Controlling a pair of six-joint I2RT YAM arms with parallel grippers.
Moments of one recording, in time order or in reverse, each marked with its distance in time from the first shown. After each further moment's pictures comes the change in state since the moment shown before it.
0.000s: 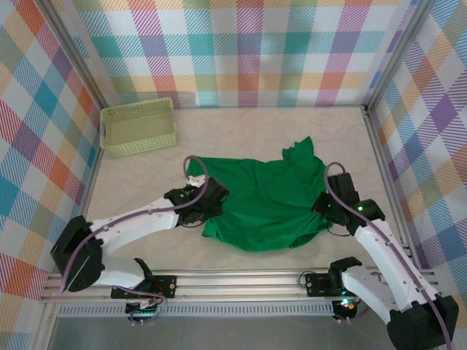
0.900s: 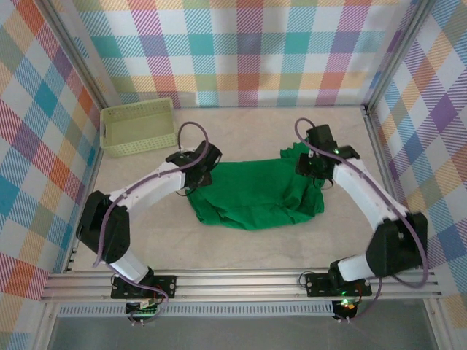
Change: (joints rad) left arm 0.243 0.275 0.327 -0.187 -0.128 0.243; right arm 0.021 0.515 0.378 0.110 -0.062 -0.272
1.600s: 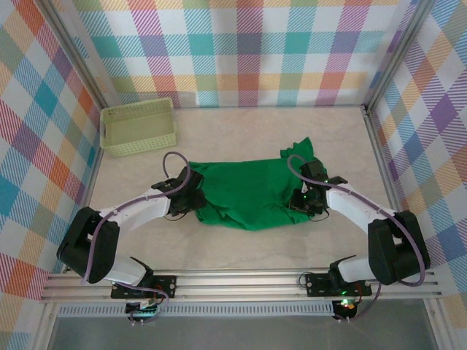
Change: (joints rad) left arm 0.098 -0.163 -0.452 0.340 0.268 -0.067; right arm 0.034 0.031 -0.369 0.182 -0.166 0.089
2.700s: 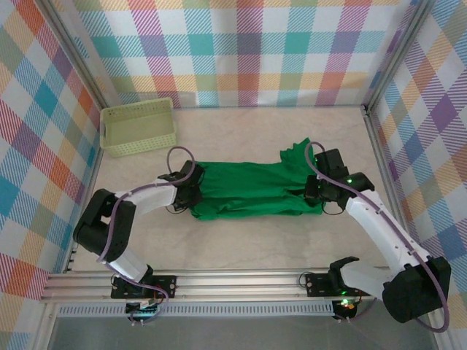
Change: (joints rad) left arm 0.090 0.154 0.067 0.014 -0.008 0.064; right arm -0.020 -0.280 0.195 -0.270 0.218 -0.065
